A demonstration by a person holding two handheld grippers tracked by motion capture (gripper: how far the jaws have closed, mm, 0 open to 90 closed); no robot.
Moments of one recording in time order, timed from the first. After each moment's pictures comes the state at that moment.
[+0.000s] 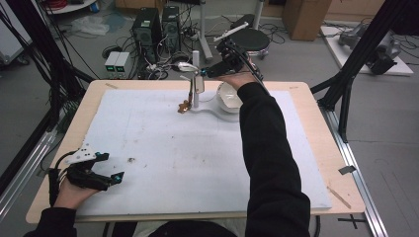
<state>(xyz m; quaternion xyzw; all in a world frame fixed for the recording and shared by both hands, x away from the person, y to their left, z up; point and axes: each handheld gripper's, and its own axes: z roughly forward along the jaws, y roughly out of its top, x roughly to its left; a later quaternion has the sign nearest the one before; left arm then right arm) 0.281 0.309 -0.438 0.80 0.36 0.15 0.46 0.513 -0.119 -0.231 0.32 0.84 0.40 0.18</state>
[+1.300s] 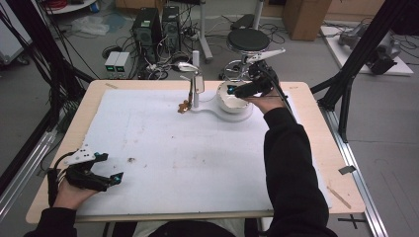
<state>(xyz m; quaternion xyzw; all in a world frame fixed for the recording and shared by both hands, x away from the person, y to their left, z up) 0.278 0.310 -0.437 0.80 0.36 0.15 0.46 0.460 -0.195 -0.262 0.35 0.81 0.42 0.20</state>
